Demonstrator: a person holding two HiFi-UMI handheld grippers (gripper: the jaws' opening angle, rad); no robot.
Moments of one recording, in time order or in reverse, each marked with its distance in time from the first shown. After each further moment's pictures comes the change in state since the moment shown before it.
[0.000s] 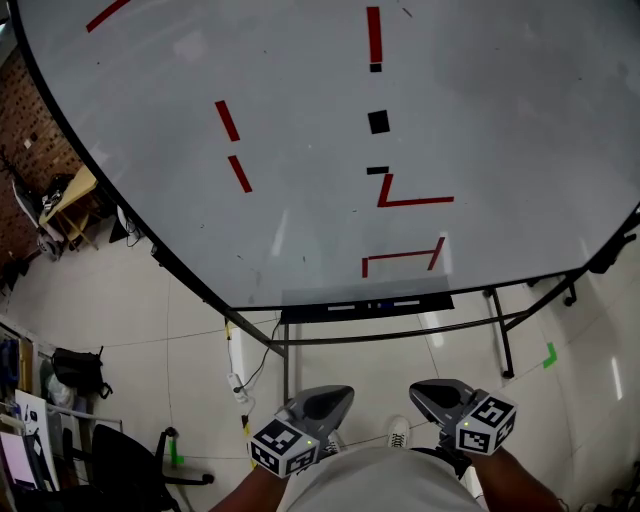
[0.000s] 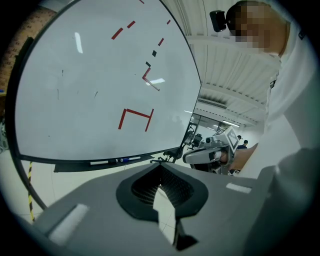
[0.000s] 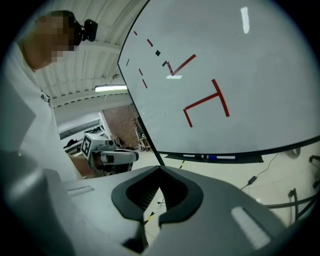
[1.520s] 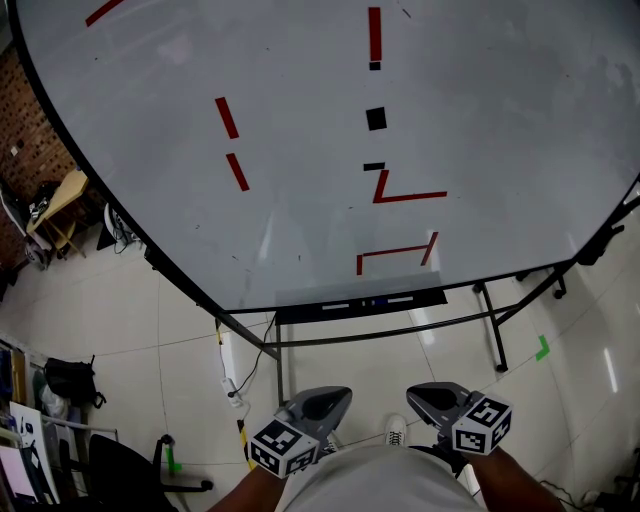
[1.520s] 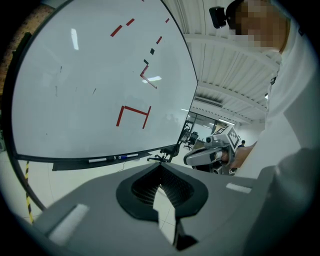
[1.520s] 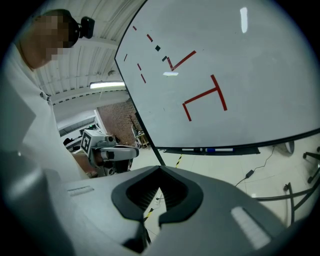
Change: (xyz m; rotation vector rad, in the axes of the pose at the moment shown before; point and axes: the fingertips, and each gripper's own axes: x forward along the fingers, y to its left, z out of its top) left arm -0.006 -0.001 -0.009 0.011 0.029 -0.045; right arm -0.001 0.011 -0.018 0.022 0.039 -0.050
